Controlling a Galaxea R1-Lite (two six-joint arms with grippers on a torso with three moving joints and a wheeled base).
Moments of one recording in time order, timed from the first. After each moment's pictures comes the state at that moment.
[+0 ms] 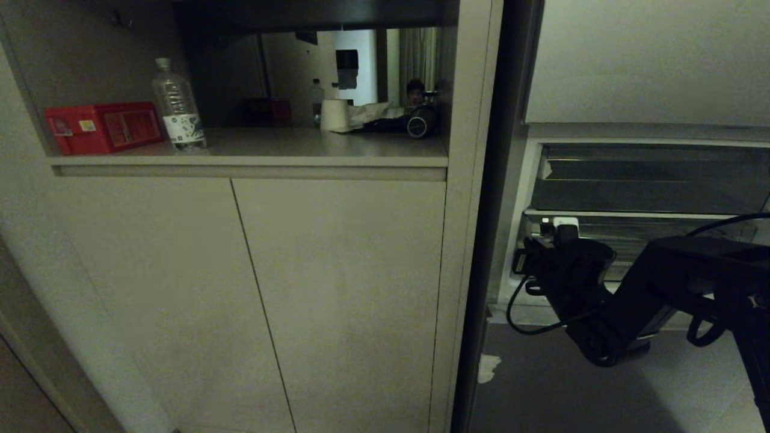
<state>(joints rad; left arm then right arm) 0.00 0.00 -0.11 0.27 0.00 0.00 0.22 2.36 -0.95 -1.46 -0.25 0.02</state>
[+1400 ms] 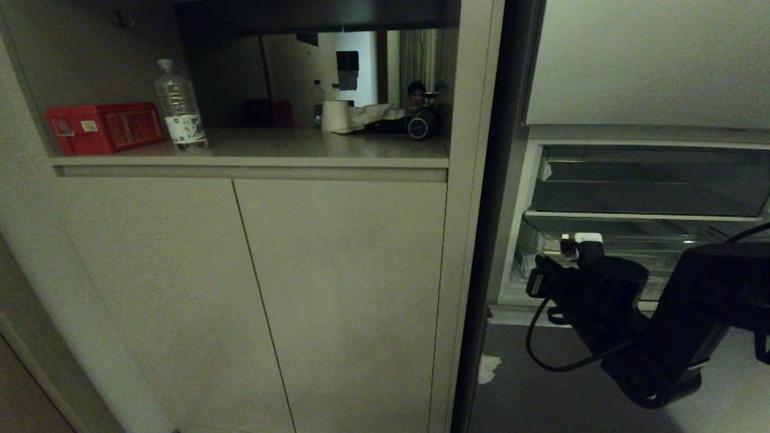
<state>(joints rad) 0.00 0.00 -0.11 0.27 0.00 0.00 0.23 2.24 -0.58 -1.53 -0.25 0.07</state>
